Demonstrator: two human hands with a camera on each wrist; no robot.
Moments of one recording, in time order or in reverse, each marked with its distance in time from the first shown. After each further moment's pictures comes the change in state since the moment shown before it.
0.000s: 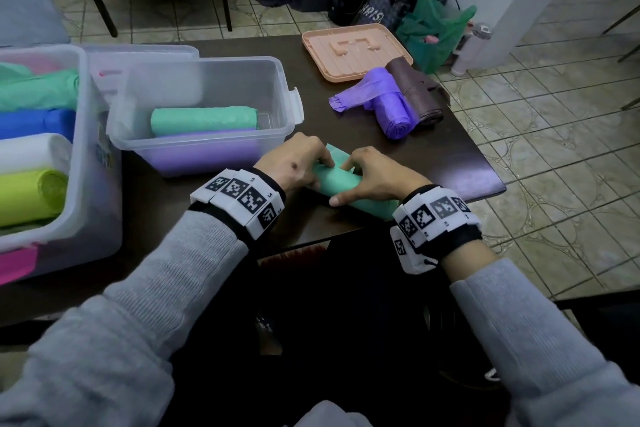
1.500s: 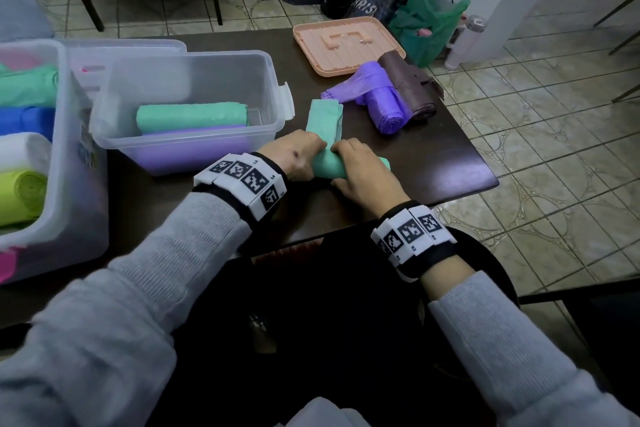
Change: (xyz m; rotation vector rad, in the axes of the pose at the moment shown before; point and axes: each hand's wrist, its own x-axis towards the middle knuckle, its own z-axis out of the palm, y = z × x) left_hand 0.017 0.009 0.001 0.124 -0.106 0.000; right_hand -0.007 -0.005 0.021 -0.182 0.329 -0.165
